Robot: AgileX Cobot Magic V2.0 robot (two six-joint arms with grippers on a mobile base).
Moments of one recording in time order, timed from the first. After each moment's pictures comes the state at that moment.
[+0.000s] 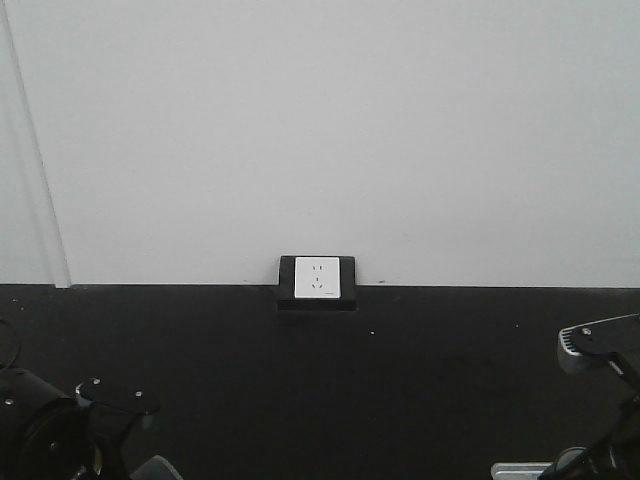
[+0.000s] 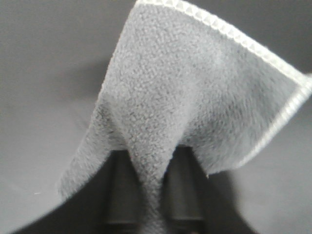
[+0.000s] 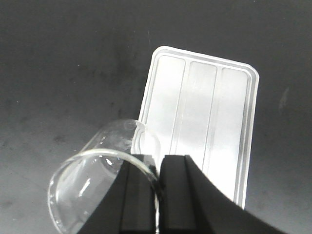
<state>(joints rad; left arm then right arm) -0.38 1.63 -0.99 0.15 0.76 -0.26 0.28 1.18 -0.96 -0.14 0.91 0.11</state>
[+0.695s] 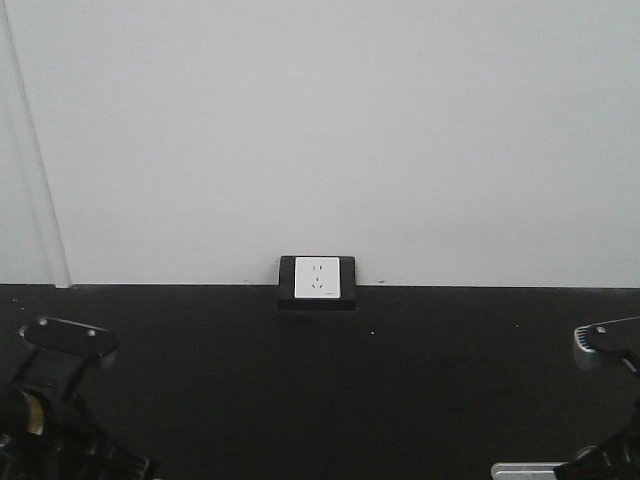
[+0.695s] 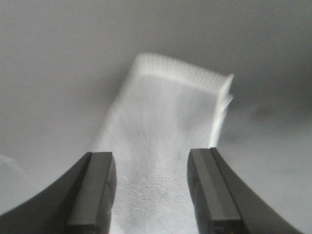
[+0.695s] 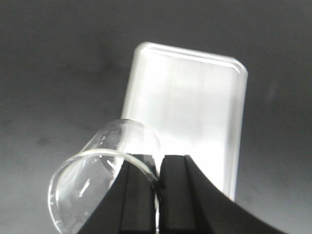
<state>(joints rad) -0.38 1.34 -0.99 0.15 0.76 -0.26 0.18 1.22 -0.96 -0.13 0.91 0.10</state>
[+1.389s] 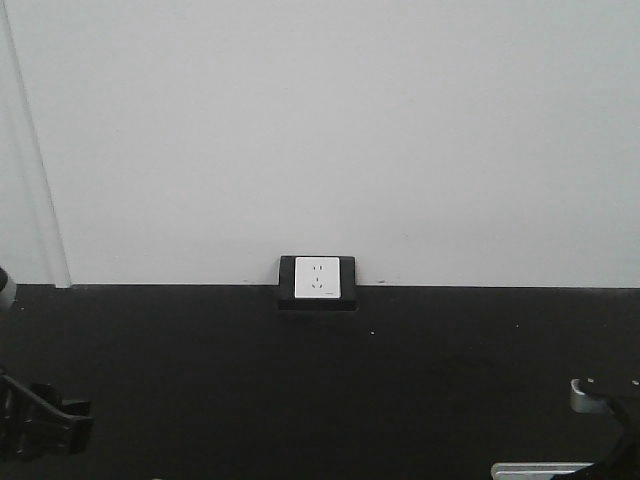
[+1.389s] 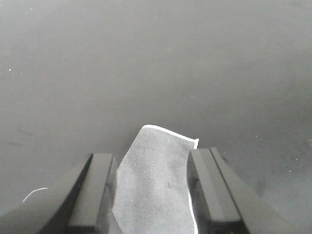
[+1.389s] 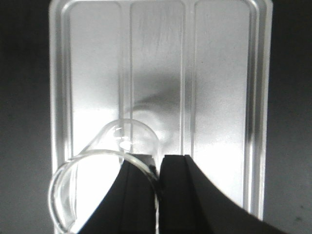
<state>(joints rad) -0.38 1.08 -0.99 0.15 0.77 -0.26 -0.06 1.64 -0.96 0.14 0.75 -0.15</state>
